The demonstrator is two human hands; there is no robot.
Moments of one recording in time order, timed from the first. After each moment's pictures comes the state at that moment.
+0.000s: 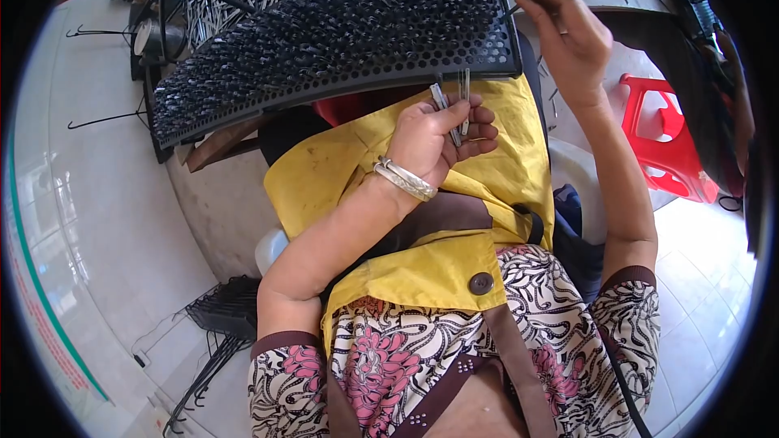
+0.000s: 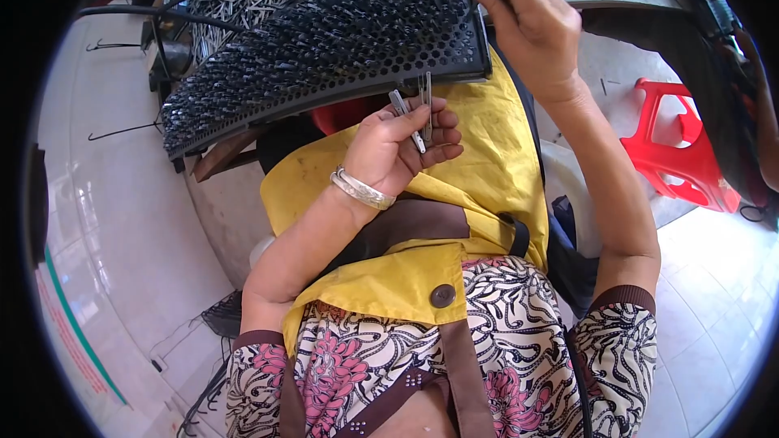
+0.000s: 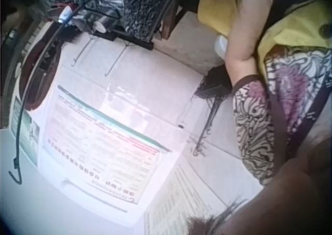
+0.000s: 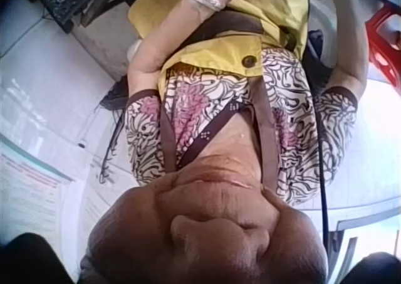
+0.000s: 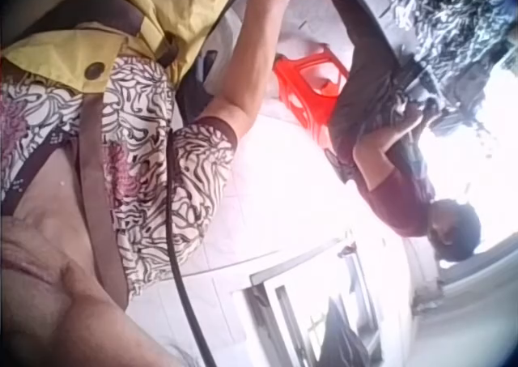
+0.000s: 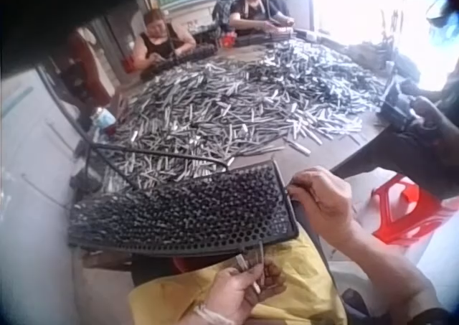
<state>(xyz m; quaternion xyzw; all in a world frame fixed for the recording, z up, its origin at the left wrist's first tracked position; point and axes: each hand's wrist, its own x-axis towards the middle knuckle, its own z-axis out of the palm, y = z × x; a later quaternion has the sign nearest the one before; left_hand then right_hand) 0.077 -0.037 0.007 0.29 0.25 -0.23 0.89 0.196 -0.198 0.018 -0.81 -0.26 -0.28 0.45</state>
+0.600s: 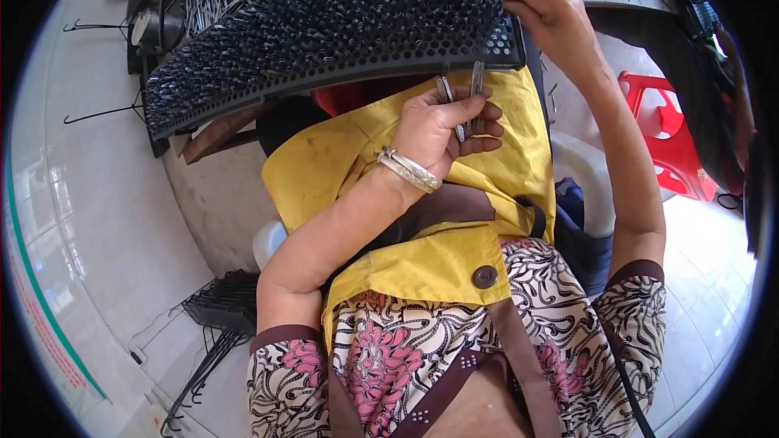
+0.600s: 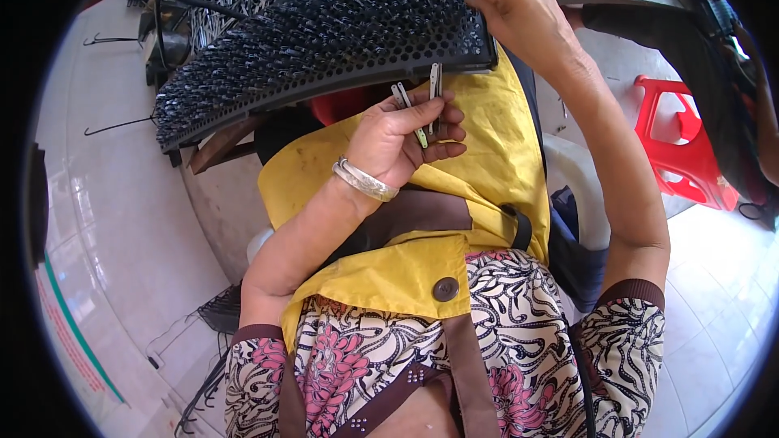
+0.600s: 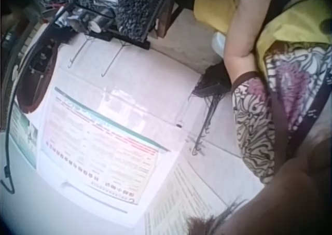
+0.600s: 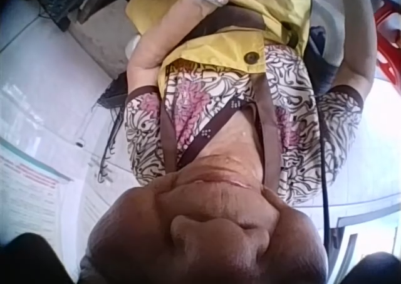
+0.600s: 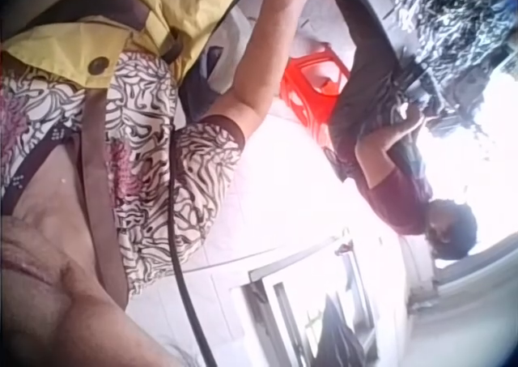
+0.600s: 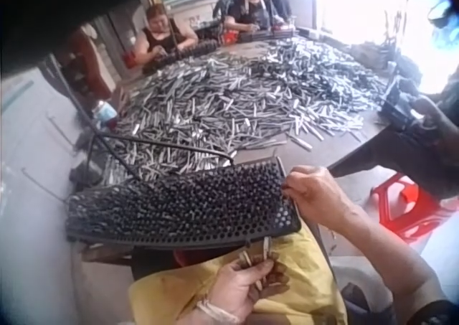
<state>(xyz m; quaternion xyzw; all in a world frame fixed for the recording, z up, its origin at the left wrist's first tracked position) 0.073 -0.036 0.011 0.30 0.25 -0.25 0.89 0.209 -0.196 0.020 -0.86 -0.39 -0.13 0.31</state>
